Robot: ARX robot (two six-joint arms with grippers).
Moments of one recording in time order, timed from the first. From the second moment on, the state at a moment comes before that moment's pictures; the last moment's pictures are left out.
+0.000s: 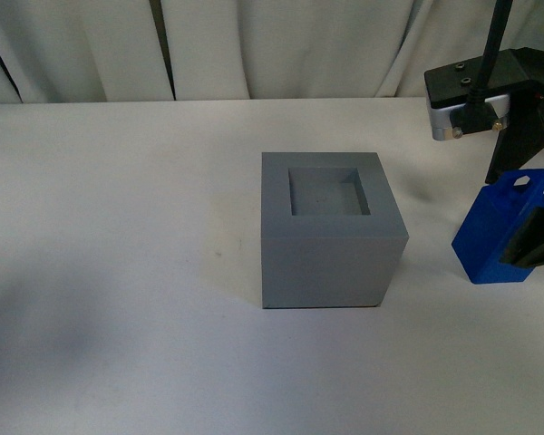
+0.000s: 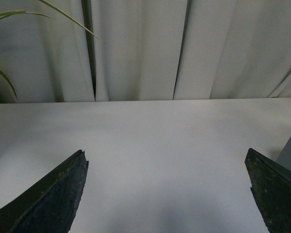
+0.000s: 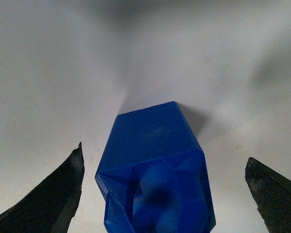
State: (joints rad) left arm 0.00 0.00 0.02 0.00 0.00 0.00; right arm 0.17 1.93 1.44 -0.95 -0.13 -1.24
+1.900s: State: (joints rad) left arm 0.00 0.00 0.02 0.00 0.00 0.00; right arm 0.45 1.95 1.82 -1.13 -0.27 -1.13
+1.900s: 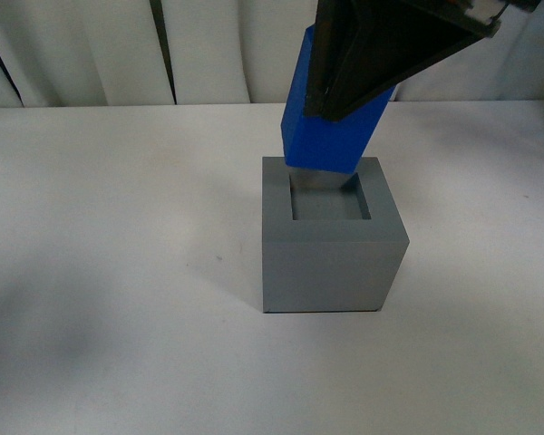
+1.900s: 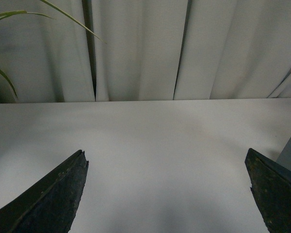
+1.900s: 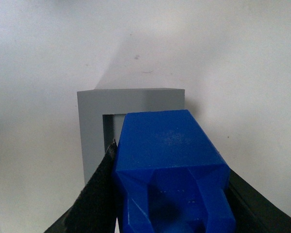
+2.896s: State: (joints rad) left arm 0.00 0.00 0.02 0.00 0.00 0.00; right arm 0.46 1.96 1.76 -1.13 -0.26 -1.13
